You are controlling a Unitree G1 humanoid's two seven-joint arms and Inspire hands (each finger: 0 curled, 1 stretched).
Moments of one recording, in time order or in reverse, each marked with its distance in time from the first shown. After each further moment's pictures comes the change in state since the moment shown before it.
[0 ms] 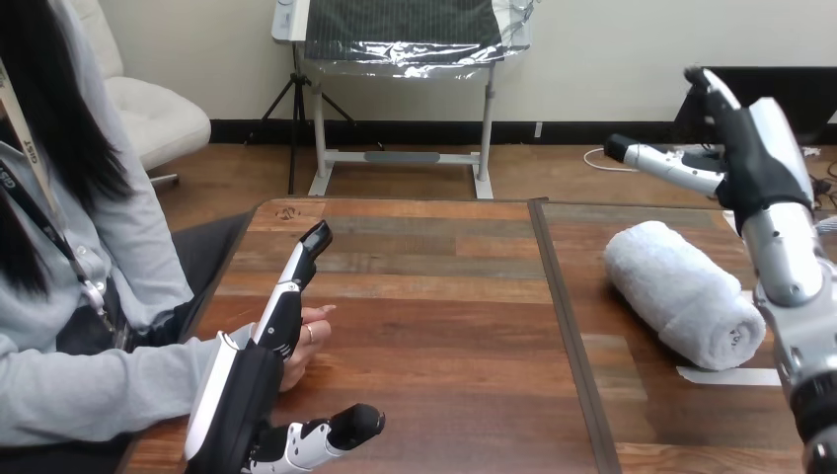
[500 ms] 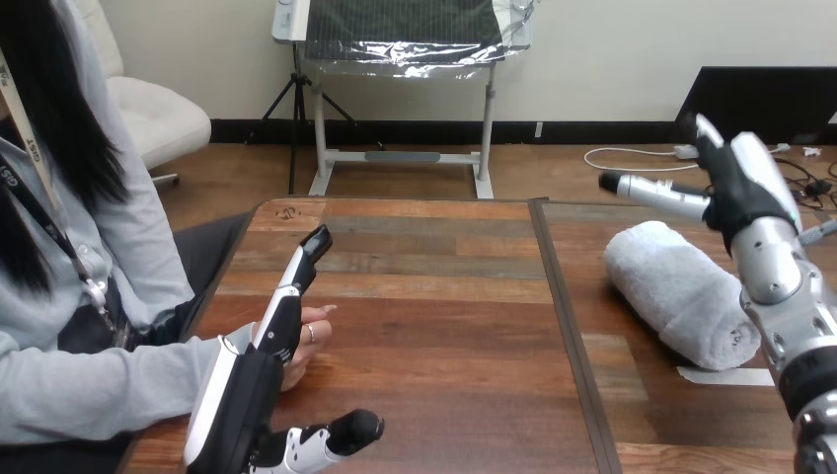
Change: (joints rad) left arm 0.010 0.000 0.000 0.000 0.000 -0.005 -0.004; right arm -0.121 -0.001 0.066 0.280 -0.058 0.037 -0.020
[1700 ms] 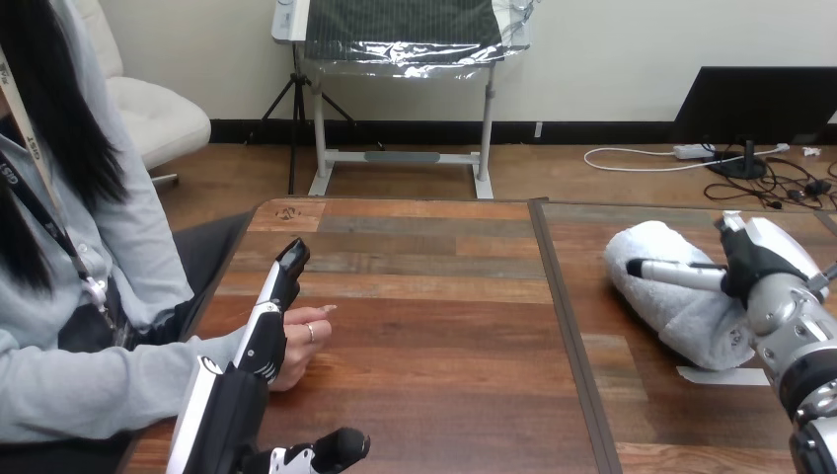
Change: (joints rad) left arm 0.066 0.002 0.000 -0.036 -0.056 -0.013 -0.025; right arm -0.065 -0.009 0.133 0.259 -0.099 0.187 -0.001
